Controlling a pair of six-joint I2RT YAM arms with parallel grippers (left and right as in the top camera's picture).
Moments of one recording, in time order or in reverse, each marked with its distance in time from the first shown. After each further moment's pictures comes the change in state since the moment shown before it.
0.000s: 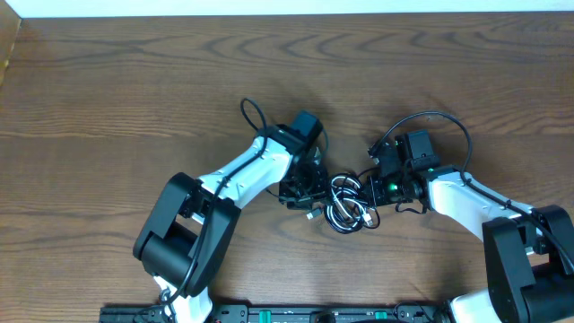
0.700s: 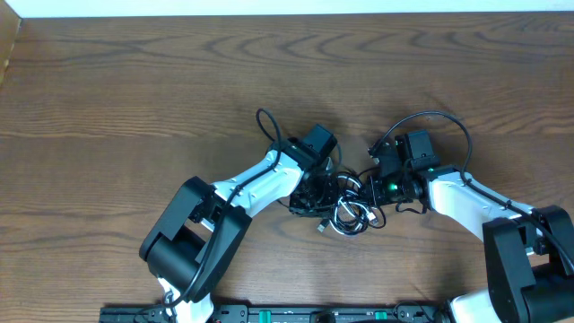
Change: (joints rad) left arm -0.076 0.000 -0.064 0.122 0.000 -0.038; right arm 0.000 -0.002 0.001 -0.003 0.007 0.000
